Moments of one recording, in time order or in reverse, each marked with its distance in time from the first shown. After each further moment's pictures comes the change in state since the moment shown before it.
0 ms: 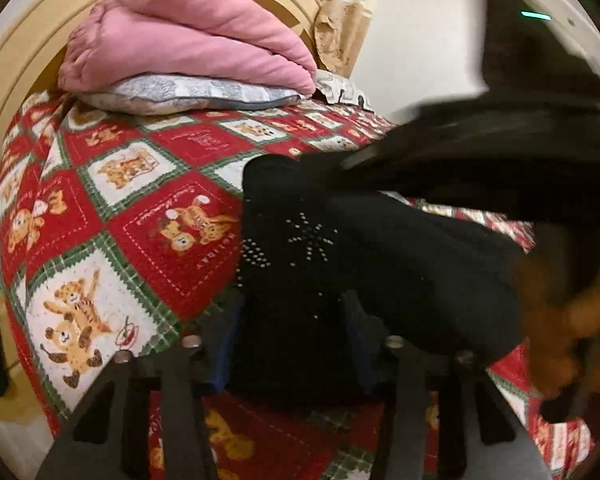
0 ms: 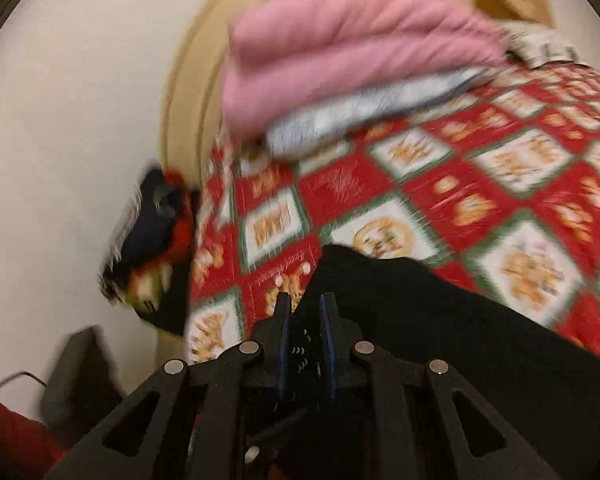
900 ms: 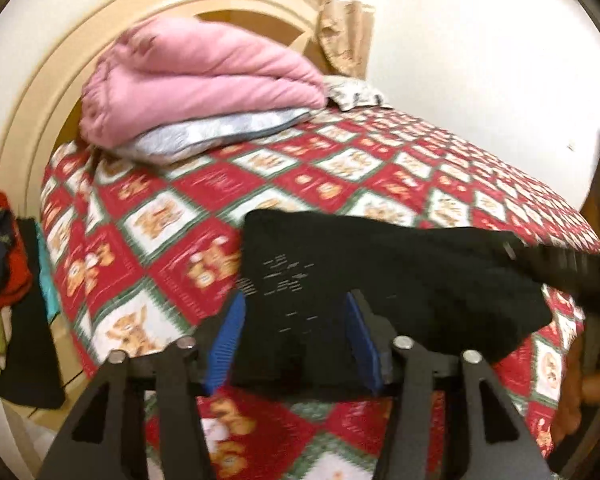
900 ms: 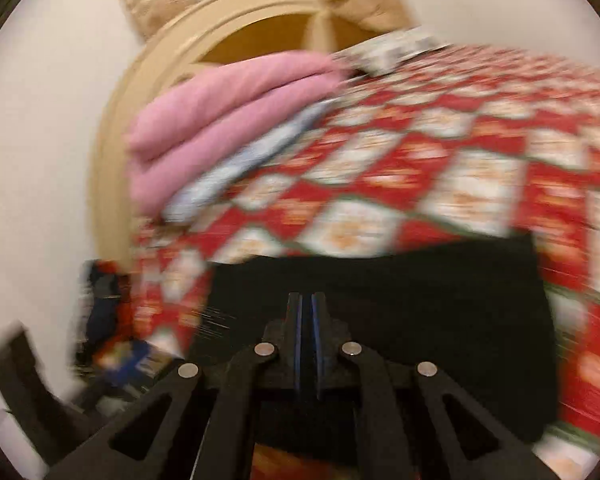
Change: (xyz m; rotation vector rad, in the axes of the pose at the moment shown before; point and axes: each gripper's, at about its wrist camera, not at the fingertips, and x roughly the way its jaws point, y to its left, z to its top) left arm -0.037 -0.055 0.016 0.141 -0.015 0.171; right arm -0.127 -0.055 -0.092 0.355 -0.297 -0.304
